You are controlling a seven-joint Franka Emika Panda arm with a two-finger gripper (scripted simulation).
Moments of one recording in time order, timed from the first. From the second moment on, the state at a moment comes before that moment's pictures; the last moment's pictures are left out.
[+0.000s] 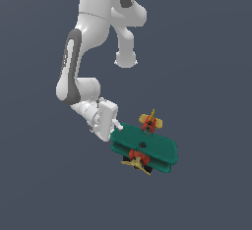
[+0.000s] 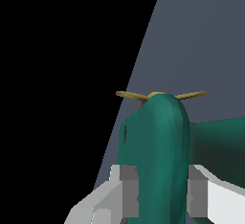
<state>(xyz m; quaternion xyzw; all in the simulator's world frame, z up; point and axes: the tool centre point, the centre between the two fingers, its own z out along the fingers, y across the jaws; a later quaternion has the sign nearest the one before) 0.071 -0.026 0.138 -0.70 0.12 -0.33 0.62</state>
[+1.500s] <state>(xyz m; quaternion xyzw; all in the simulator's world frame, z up) 0.081 0.067 0.396 -0.71 0.12 -0.33 0.62</state>
